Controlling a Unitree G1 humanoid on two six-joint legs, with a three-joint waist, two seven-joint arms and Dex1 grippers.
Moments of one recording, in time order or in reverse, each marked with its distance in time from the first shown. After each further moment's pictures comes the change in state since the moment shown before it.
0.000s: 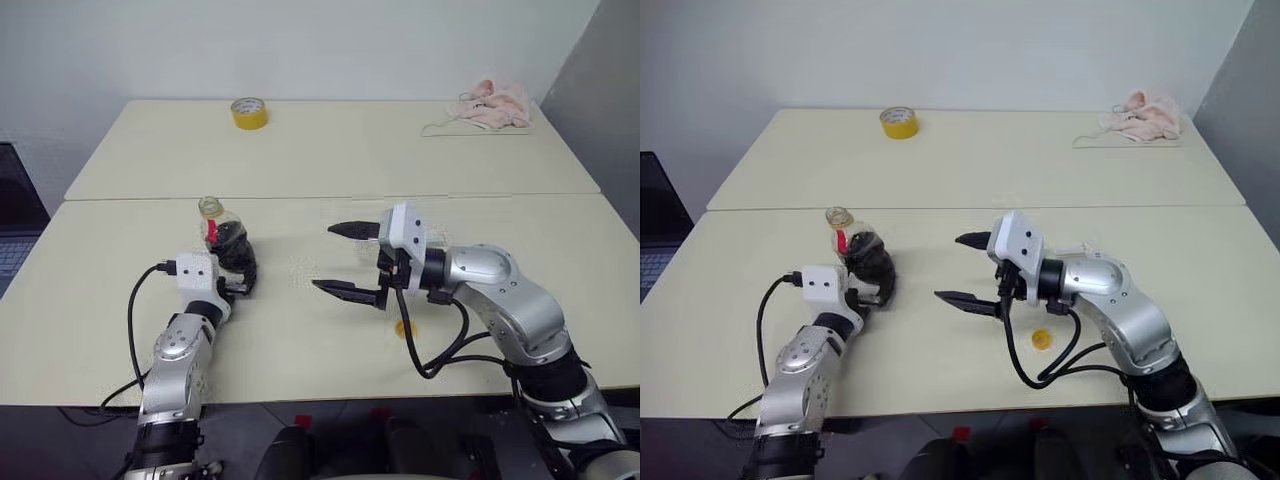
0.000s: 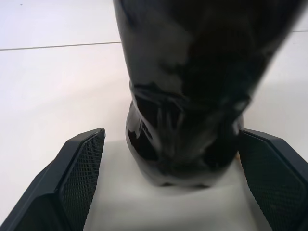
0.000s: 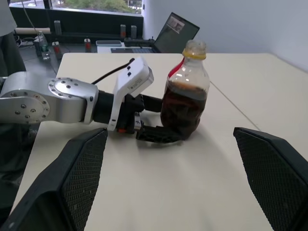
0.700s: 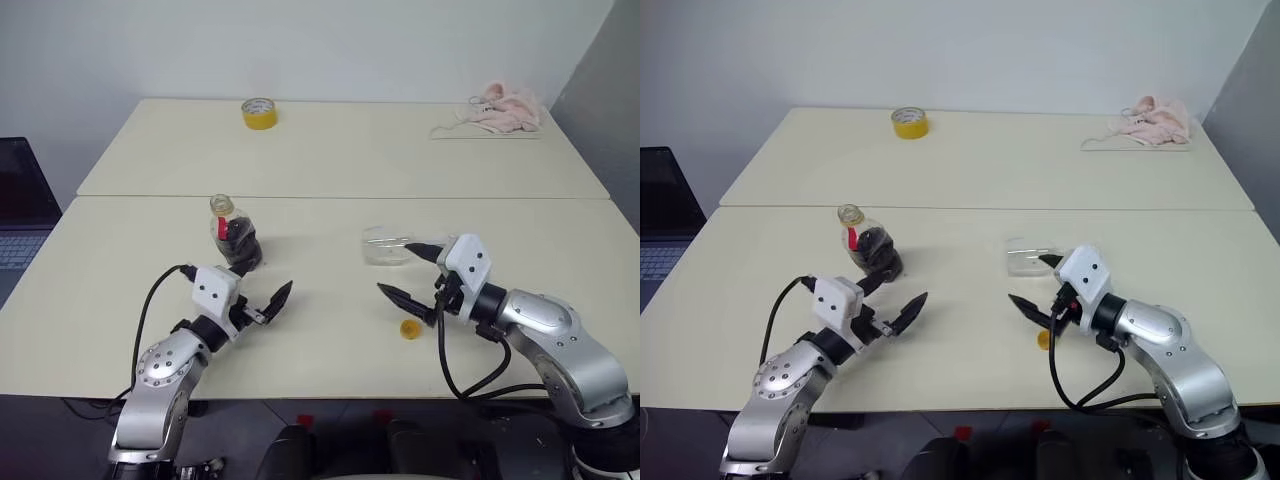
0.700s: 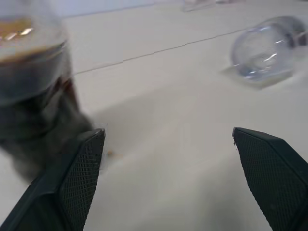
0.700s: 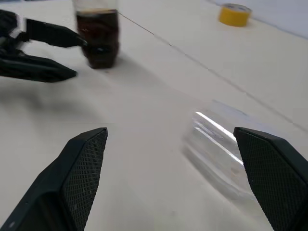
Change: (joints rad) left arm 0.107 0.144 -0.124 -0.283 -0.115 0.016 -0.336; right arm 0.353 -0.134 -0.188 -0.154 -0.161 -0.018 -0.272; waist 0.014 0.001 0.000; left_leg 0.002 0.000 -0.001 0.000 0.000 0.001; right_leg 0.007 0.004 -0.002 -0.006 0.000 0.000
